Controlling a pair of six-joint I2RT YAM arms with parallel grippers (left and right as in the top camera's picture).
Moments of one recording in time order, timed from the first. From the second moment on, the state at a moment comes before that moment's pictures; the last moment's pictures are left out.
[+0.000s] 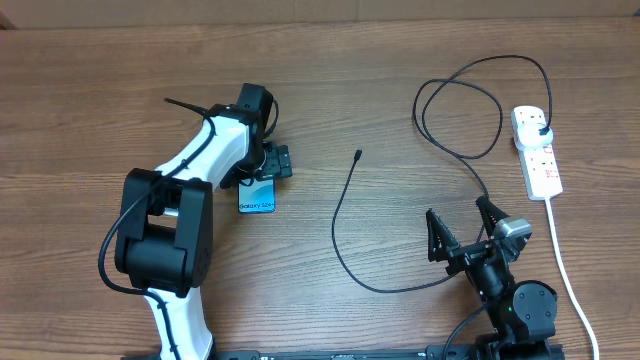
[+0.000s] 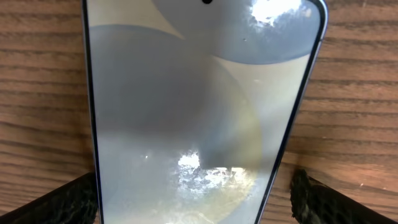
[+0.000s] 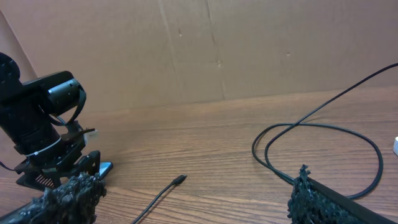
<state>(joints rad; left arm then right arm) -0.24 2.05 1.39 -0.84 -0.01 -0.42 0.13 0.01 0.02 -0.02 -0.19 0.23</state>
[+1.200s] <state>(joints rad) -0.25 2.05 1.39 -0.81 -0.04 -0.29 0.13 0.01 0.02 -0.02 -0.19 0.23</state>
